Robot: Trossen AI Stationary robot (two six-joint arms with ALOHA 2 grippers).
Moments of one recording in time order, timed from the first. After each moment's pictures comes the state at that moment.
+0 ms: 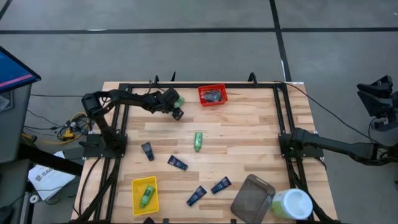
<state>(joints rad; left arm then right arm) 0.56 1.74 0.82 -0.12 -0.21 -0.25 -0.46 0.41 1.73 -1.05 -0.04 0.18</state>
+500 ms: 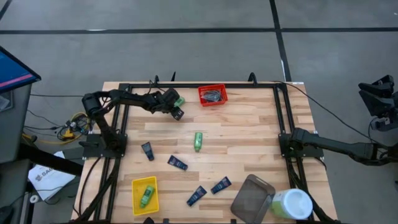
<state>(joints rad) 0.56 1.74 0.82 -0.12 -0.21 -0.27 -0.46 0.41 1.73 -1.04 -0.04 0.18</state>
